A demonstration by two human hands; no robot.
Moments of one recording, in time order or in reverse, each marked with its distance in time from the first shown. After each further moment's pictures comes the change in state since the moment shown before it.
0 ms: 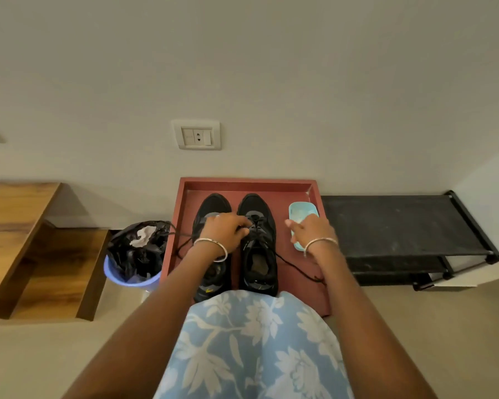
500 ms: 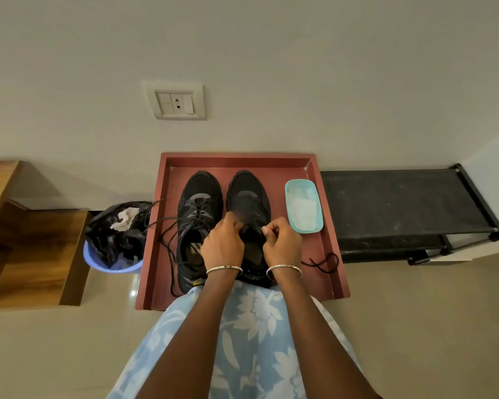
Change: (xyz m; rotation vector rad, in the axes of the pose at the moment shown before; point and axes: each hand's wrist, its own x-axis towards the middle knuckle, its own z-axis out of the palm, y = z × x) left_hand -0.018 0.040 0.074 -0.277 0.401 -0.365; right_hand -0.020 -0.008 0.102 0.443 0.296 -0.084
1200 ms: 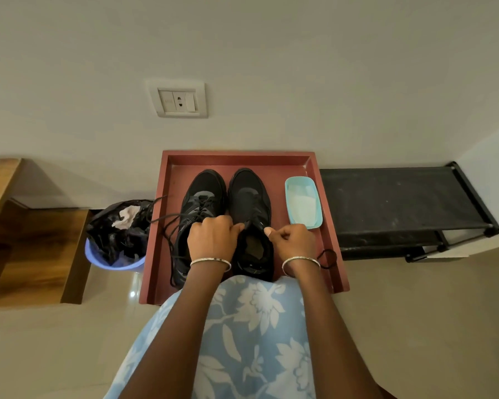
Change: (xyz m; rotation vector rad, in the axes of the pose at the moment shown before) left_hand 0.007 -0.008 -0.032 0.274 -0.132 0.118; right_hand 0.000 0.005 -0.036 -0.004 -0.203 0.149
